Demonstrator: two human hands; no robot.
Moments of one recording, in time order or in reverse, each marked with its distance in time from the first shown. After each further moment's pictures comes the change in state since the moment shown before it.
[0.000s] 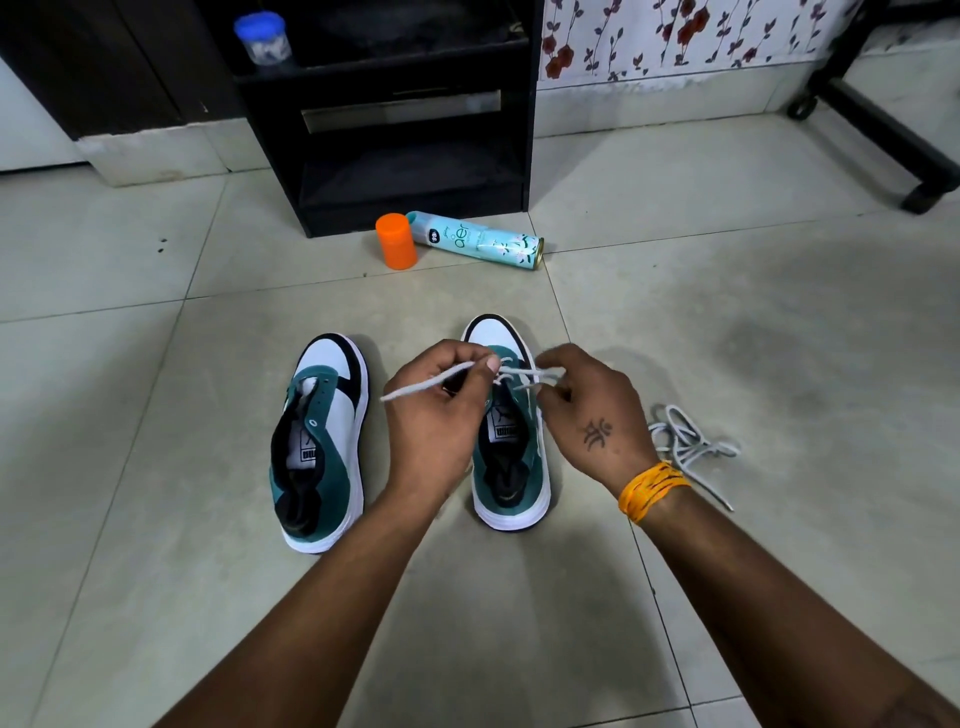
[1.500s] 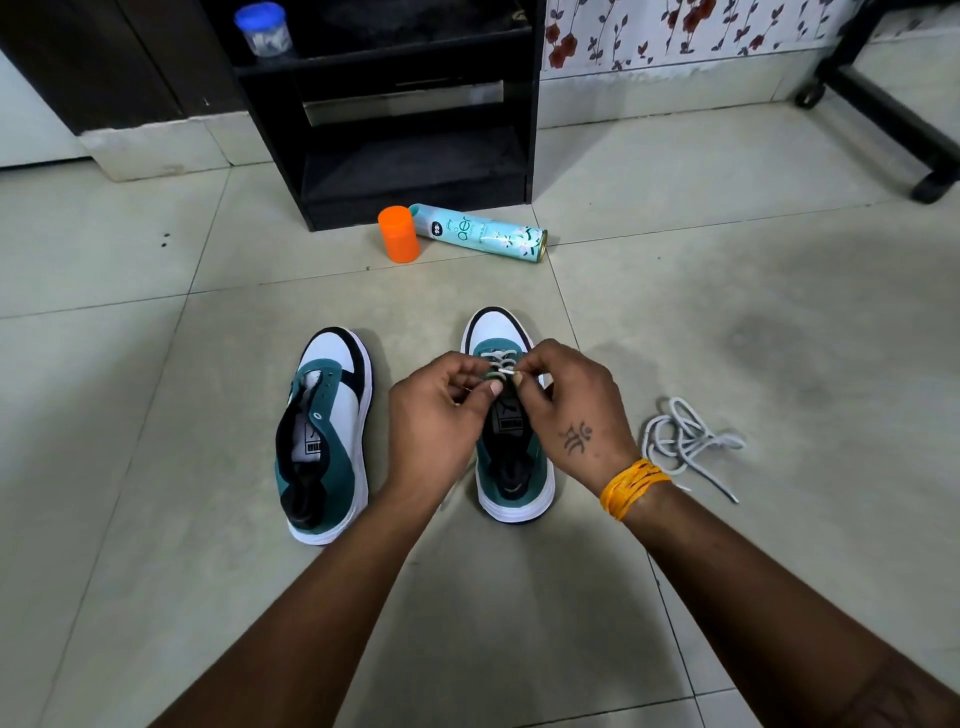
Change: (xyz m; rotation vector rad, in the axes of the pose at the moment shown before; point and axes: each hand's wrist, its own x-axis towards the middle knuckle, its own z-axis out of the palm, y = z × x) left_hand 0.002 -0.024 -0.007 0.243 -0.064 -0.034; right_hand -0.001 -0.003 0.023 0.067 0.089 -0.153
